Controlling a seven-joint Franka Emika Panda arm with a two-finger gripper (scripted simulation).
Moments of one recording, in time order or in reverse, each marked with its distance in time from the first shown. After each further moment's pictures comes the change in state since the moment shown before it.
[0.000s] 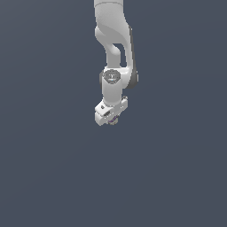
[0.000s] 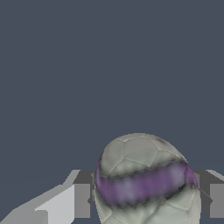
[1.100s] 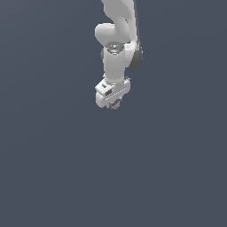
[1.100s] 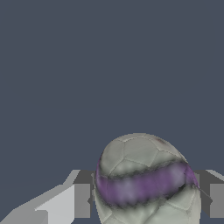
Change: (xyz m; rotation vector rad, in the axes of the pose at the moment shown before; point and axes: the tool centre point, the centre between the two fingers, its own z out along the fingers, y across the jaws) arm -0.031 -0.038 -0.084 0.000 0.000 -0.001
